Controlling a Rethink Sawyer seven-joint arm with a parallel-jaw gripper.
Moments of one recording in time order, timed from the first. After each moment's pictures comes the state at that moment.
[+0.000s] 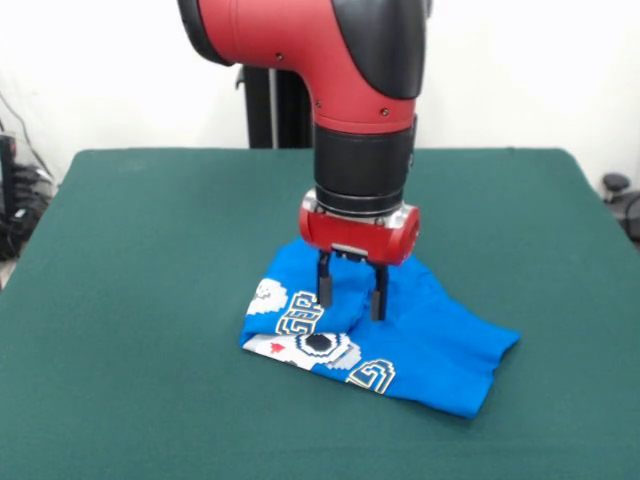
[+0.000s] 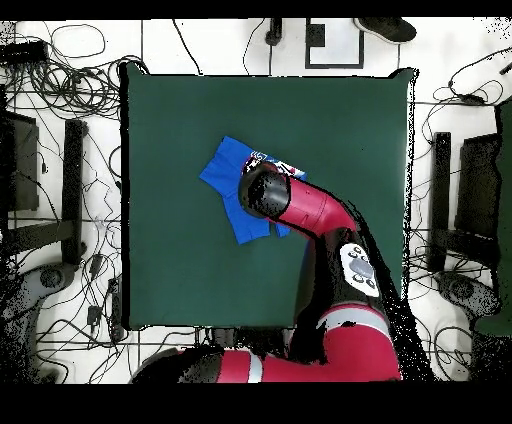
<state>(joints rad) -0.17 -0.46 -0.04 1.58 0.19 0.27 1.83</state>
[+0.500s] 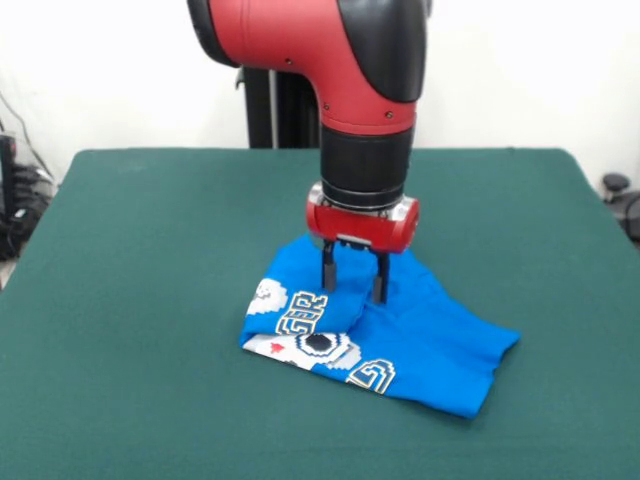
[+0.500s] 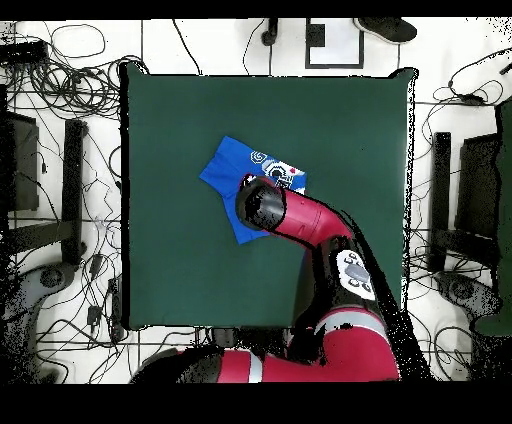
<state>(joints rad) -0.17 -0.46 -0.04 1.64 0.15 0.27 1.83</state>
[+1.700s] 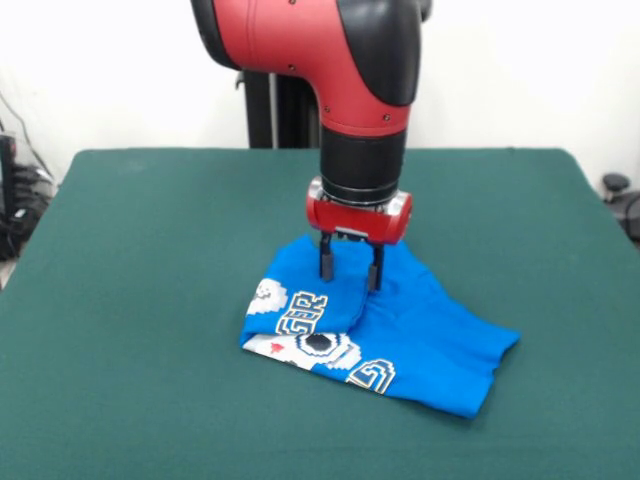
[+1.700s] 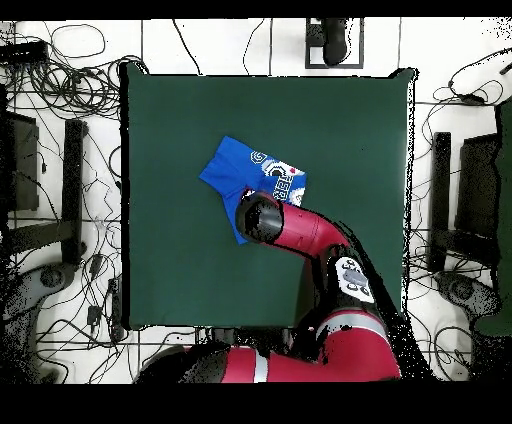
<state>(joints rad) -0.18 -0.45 -0.04 1.70 0.10 0.24 1.83</state>
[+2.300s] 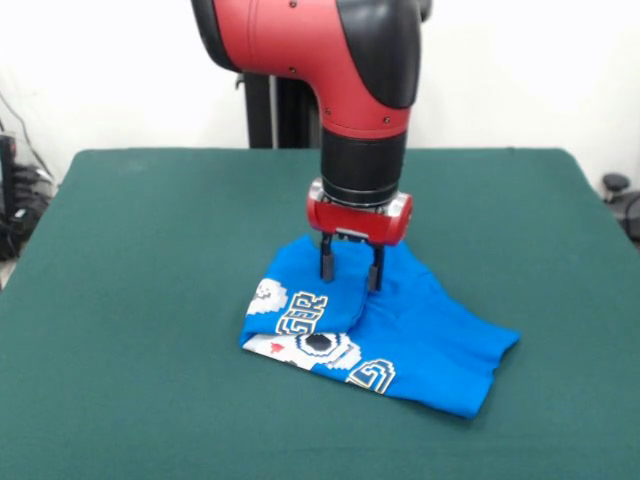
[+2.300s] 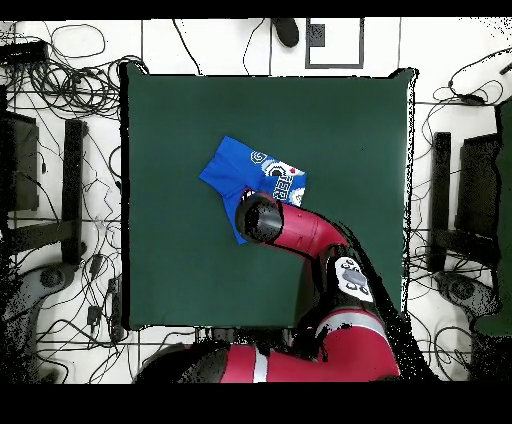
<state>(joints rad) -0.18 -0.44 -0.04 1.70 0.10 0.24 1.83</state>
